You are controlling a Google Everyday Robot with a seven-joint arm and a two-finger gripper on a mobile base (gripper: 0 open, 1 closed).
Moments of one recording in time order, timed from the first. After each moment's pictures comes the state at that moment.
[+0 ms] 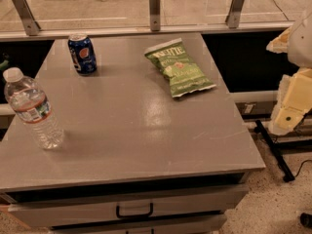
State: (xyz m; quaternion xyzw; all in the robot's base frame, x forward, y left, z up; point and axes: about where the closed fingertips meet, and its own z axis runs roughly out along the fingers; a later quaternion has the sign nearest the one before) arm 0.438 -0.217 0.976 -0.60 0.78 -0.03 0.16
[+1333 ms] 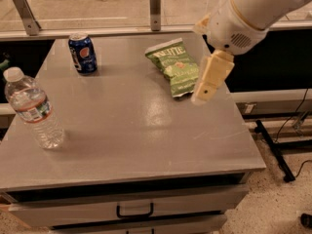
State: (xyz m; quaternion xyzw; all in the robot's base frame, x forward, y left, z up) arm 0.518 -0.090 0.974 -0.67 0.69 0.03 0.27
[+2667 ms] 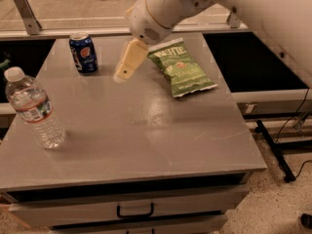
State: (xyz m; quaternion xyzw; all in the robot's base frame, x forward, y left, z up) arm 0.609 0.076 0.966 -0.67 0.62 0.10 0.38
